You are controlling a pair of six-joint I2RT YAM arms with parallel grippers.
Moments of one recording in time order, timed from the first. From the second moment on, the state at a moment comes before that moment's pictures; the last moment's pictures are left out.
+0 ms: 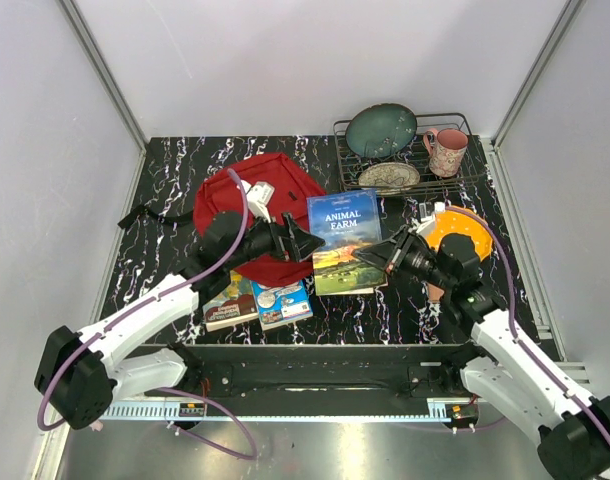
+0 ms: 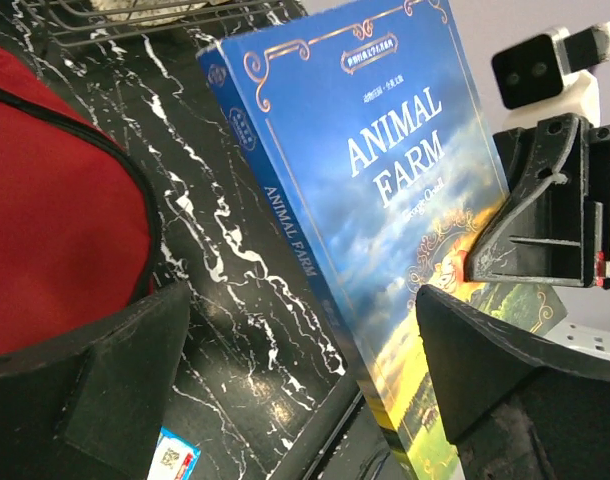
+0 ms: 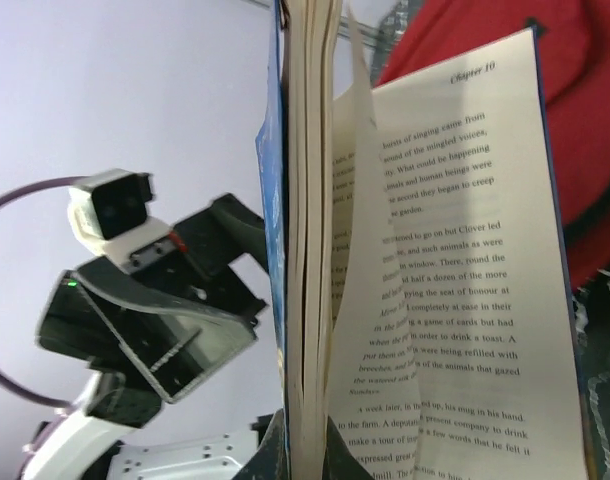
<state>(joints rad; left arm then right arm) -0.65 1.09 0.74 0.15 0.29 -0.64 0.44 0.76 0.53 0.09 -0.50 1.14</state>
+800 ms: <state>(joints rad) -0.60 1.12 0.71 0.46 0.43 -0.77 0.44 1.01 0.50 0.54 -0.78 1.28</state>
